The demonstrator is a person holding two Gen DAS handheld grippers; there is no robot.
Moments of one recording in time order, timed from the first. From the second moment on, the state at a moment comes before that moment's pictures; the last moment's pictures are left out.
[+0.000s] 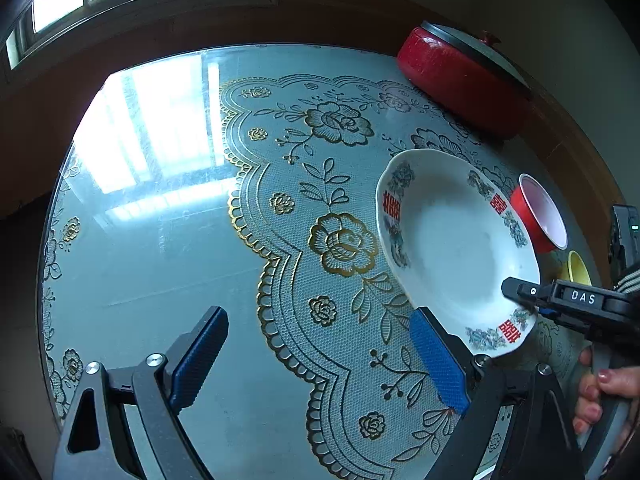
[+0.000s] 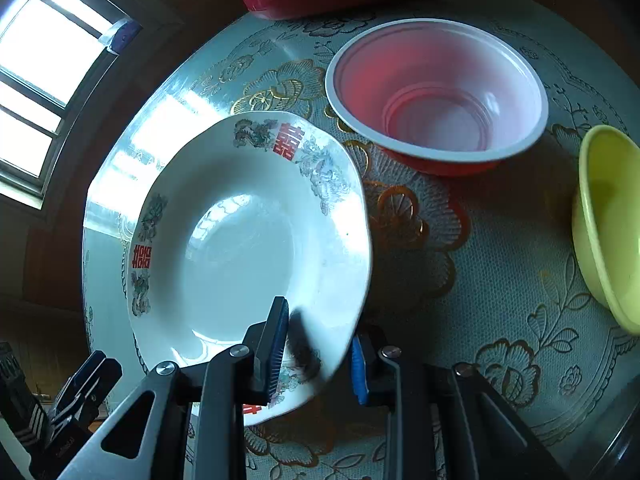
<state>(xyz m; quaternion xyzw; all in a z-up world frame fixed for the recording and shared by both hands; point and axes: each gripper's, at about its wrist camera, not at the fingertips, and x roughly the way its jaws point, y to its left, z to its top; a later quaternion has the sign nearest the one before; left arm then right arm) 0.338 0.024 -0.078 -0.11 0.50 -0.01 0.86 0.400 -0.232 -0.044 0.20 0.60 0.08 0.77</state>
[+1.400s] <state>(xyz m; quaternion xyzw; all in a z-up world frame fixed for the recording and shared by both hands) 0.421 -0.046 -0.097 -0.03 0.49 -0.15 0.86 0.440 -0.236 -0.060 0.24 0.57 0.09 0.78</state>
